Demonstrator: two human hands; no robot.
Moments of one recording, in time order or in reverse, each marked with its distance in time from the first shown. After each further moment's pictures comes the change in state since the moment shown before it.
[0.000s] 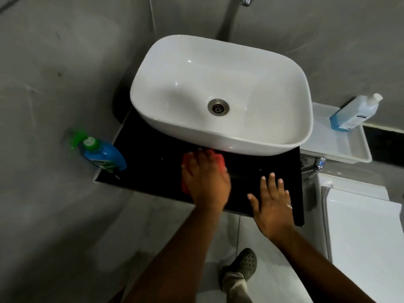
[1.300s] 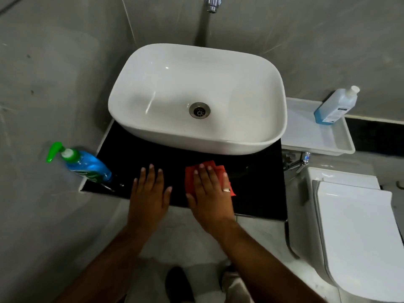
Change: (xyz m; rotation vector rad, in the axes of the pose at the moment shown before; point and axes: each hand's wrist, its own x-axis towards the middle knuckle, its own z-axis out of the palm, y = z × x) left_hand -0.021 -0.109 -0.029 0.064 -0.089 0.212; right_hand 0.005 -0.096 0.011 -0.055 0.113 -0.351
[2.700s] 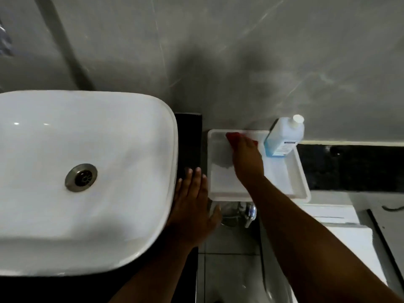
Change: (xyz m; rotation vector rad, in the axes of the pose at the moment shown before) left_hand 0.198 0.326 0.099 0.018 0.020 0.334; right_hand 0.203 0.419 -0.038 0.482 0.266 0.463
